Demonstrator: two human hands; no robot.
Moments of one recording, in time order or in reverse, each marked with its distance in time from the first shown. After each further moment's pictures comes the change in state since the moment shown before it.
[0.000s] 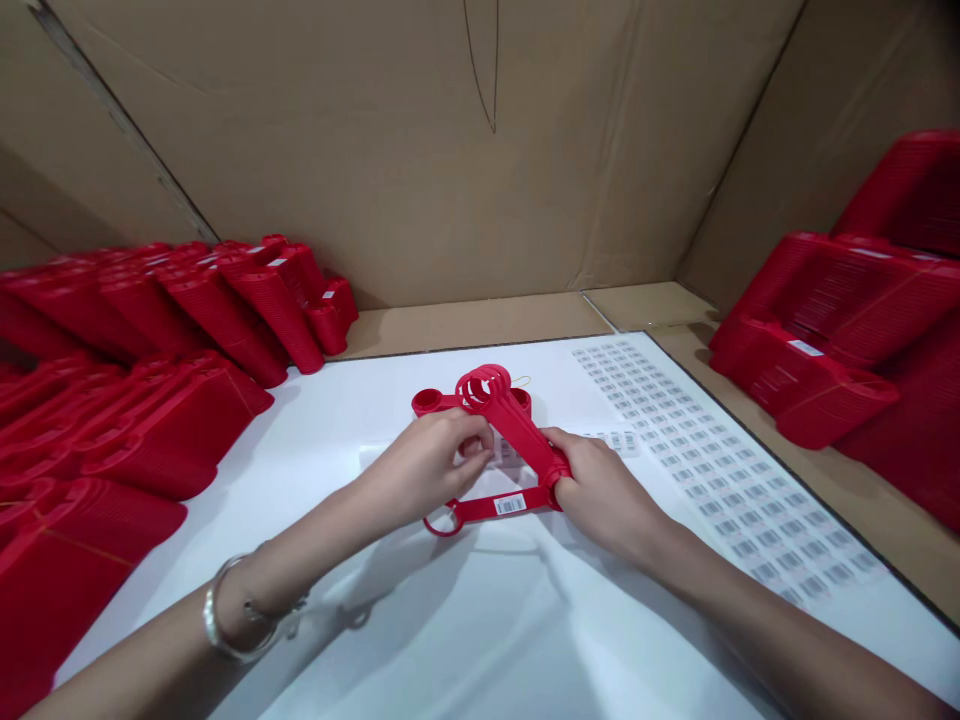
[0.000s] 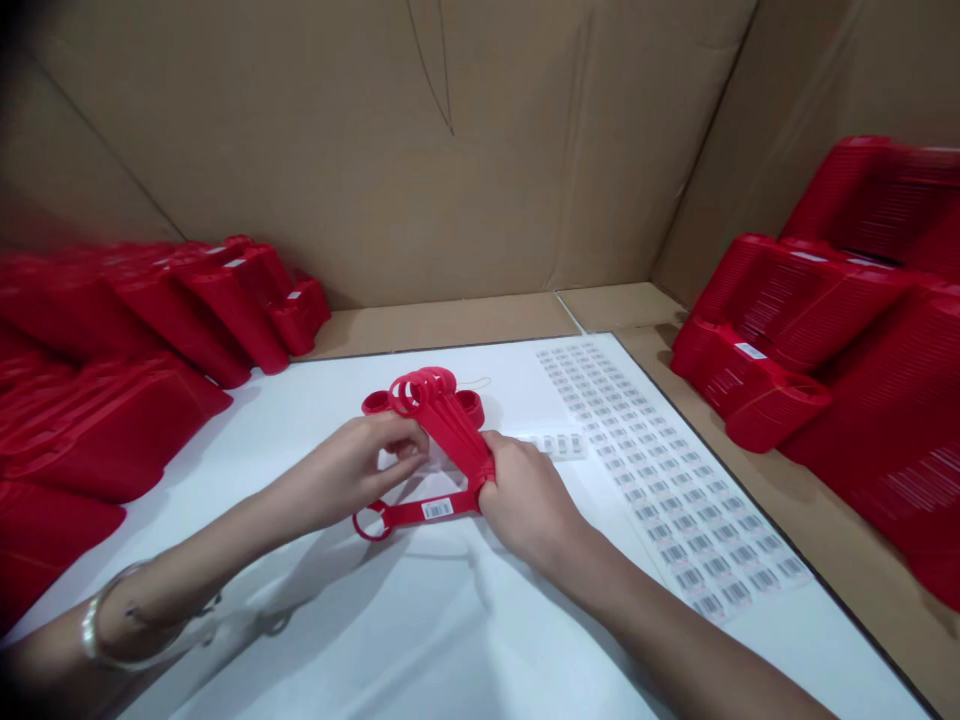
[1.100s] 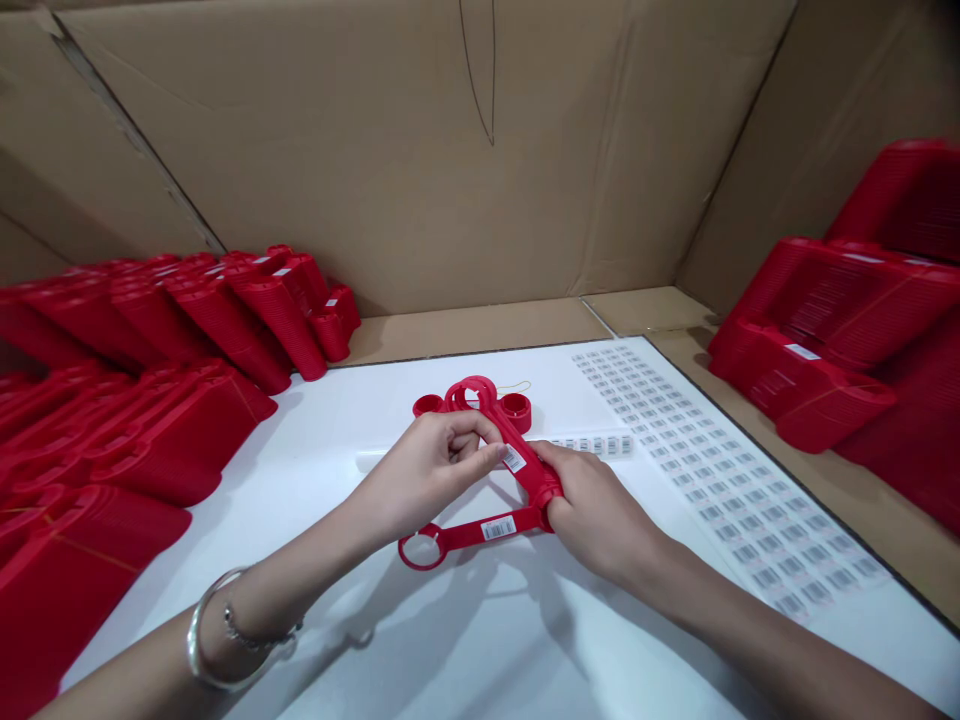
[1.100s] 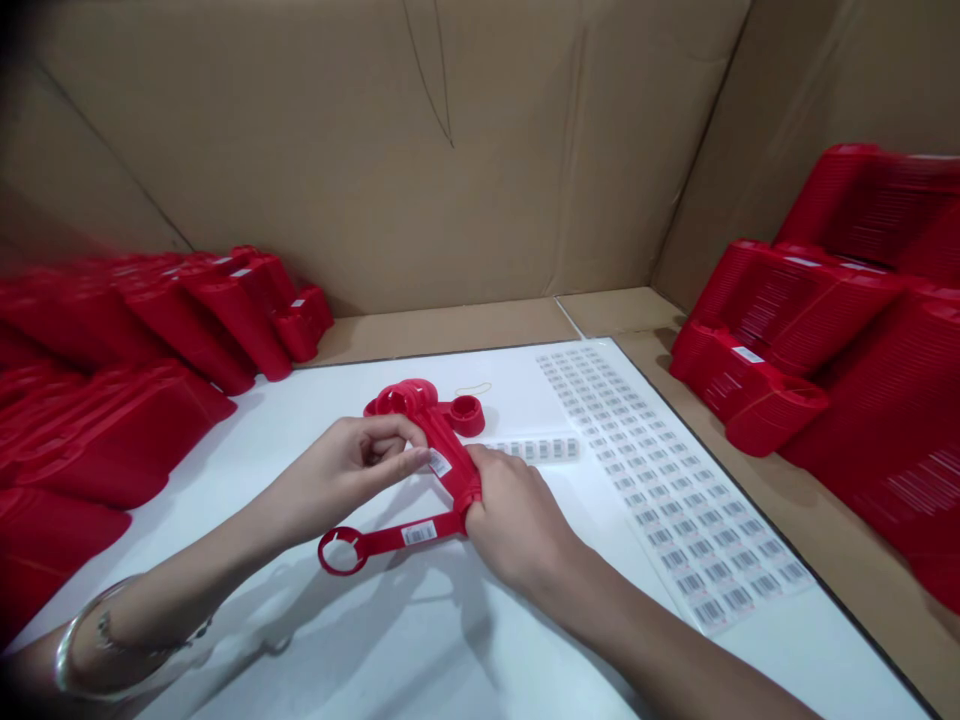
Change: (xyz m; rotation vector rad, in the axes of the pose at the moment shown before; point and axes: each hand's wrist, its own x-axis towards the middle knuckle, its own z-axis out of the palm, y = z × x) left_hand -0.003 0.025 -0.011 -0.449 0.005 -0.217; right_hand -0.010 -0.010 0.004 0.066 -0.026 -0.079
